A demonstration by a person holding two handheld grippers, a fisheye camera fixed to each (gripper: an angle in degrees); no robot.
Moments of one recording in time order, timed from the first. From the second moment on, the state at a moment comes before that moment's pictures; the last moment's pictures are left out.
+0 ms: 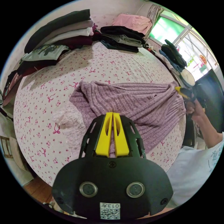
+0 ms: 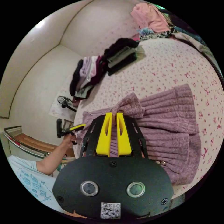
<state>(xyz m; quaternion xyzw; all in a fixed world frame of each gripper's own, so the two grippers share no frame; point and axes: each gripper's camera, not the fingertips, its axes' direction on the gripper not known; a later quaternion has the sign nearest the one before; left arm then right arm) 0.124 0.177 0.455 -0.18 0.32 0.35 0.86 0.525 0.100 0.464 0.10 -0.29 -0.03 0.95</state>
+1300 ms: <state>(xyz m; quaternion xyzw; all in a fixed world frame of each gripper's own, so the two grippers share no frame) 0.175 0.250 0.398 -0.15 0.40 0.47 0.78 0.601 0.148 0.423 0.09 -0.06 -0.12 0.99</state>
